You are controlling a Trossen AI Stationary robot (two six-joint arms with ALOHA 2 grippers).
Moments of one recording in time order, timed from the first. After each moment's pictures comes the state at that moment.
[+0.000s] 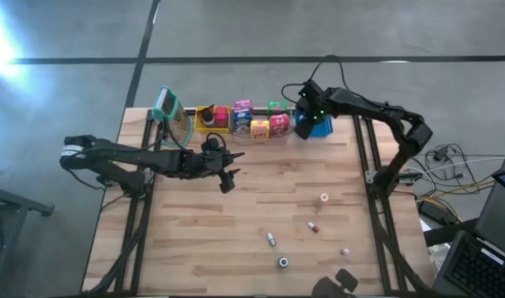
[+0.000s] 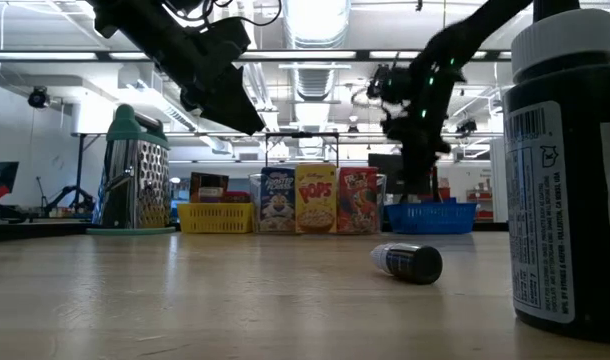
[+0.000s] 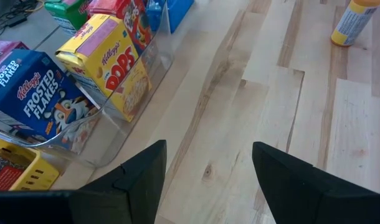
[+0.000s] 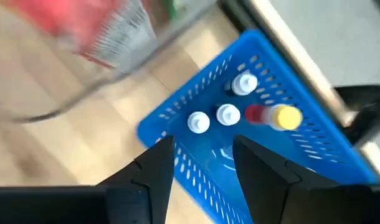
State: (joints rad) left arm 0.00 1.30 0.83 -0.18 -0.39 -0.18; right arm -0.74 1.68 1.24 -0.76 0.03 -0.05
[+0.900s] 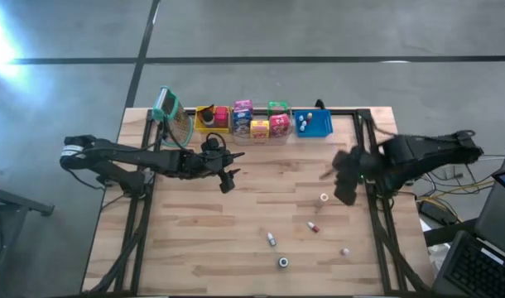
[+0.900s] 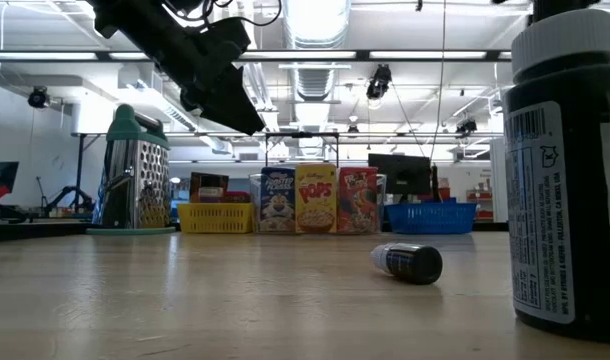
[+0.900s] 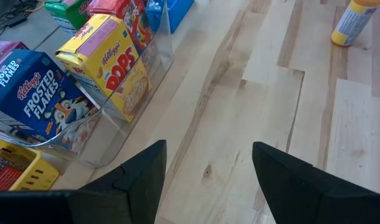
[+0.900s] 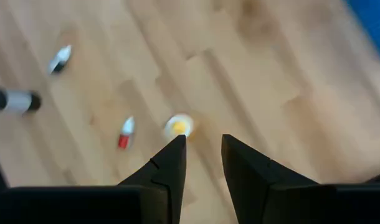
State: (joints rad) left arm 0.00 1.30 0.83 -0.18 -0.39 -0.18; right arm 0.21 1.05 1.16 -1.30 0.15 0.72
